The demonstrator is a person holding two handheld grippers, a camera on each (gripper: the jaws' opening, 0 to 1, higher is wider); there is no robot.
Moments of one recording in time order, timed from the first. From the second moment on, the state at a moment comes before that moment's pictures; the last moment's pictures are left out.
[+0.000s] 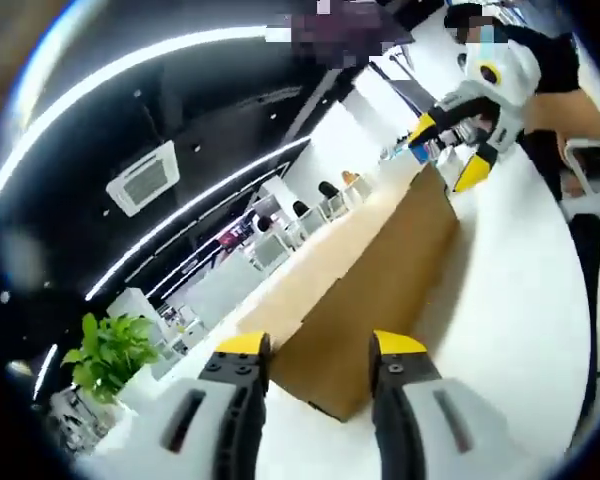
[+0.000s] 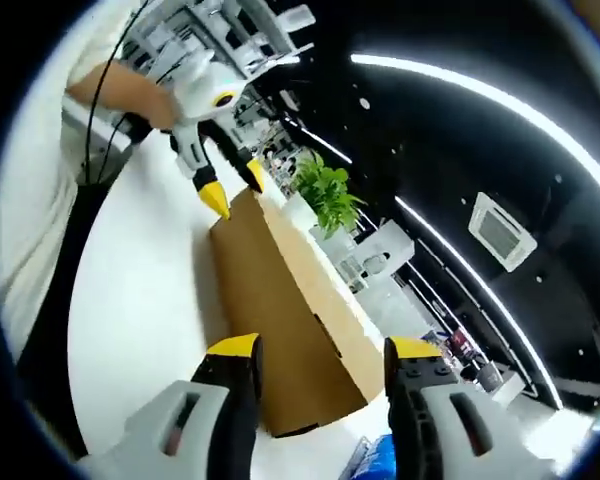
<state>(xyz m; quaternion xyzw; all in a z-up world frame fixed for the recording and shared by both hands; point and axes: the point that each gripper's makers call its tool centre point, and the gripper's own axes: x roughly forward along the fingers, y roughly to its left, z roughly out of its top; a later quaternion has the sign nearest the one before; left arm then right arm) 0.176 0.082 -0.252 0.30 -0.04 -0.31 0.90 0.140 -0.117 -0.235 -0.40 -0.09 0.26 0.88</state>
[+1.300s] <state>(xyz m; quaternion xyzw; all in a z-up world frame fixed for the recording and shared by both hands) 0.215 0.103 -0.242 0.02 0.01 -0.34 0.94 0.179 -0.150 -0.247 -0.05 -0.01 0.26 0.96</state>
